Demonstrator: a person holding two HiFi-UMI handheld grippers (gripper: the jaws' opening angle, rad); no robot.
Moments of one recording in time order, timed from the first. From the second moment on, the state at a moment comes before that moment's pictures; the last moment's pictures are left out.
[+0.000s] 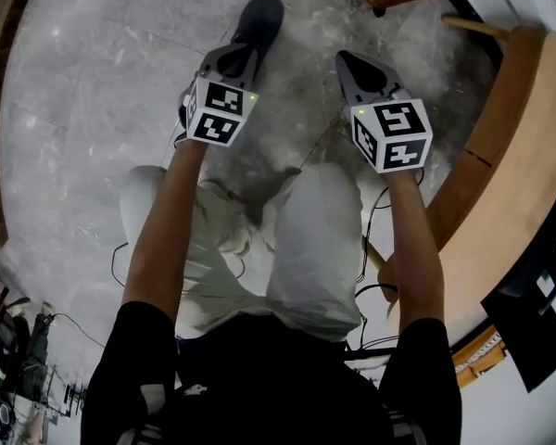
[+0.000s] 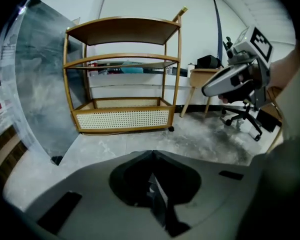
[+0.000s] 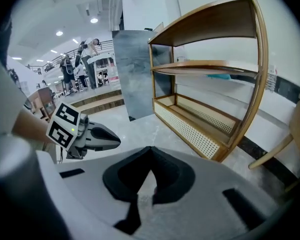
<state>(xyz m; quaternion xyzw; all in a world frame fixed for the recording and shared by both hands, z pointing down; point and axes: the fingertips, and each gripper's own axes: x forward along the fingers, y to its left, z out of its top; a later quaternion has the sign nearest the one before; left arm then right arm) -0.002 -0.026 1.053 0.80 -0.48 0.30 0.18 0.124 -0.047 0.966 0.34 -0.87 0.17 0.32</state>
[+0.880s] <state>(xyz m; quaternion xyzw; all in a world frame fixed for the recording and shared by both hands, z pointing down) 0.017 -0.018 0.768 0.81 -0.47 0.29 0.20 0.162 -0.029 0.711 0.37 -0.85 0.22 0.30</state>
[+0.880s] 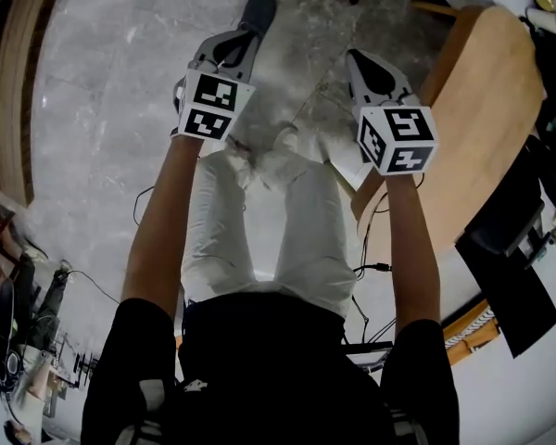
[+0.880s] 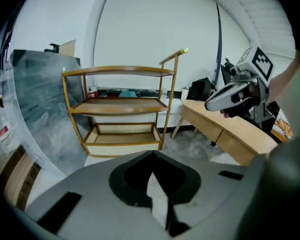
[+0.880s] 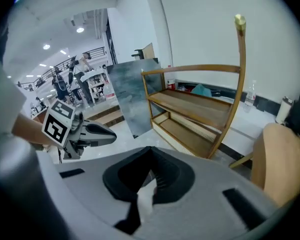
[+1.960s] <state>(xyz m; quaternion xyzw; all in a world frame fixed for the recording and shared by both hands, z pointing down) 0.007 0.010 0.445 0.84 -0.46 0.23 0.19 0.152 -0.001 0.430 0.41 -0.85 0.22 0.23</state>
